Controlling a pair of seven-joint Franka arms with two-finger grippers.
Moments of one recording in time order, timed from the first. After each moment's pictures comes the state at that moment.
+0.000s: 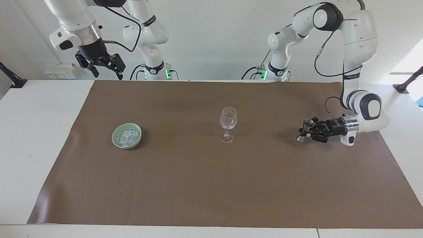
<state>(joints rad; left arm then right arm) 0.39 0.48 -0.07 -1.88 -1.17 1.51 -0.62 0.02 -0.14 -0.04 -1.68 0.00 1.51 0.12</state>
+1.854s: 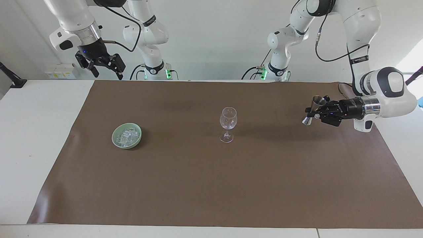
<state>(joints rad) 0.35 0.29 -0.10 -1.77 -1.26 1.38 -0.97 0.02 -0.14 -0.04 -1.68 0.00 1.51 0.12</state>
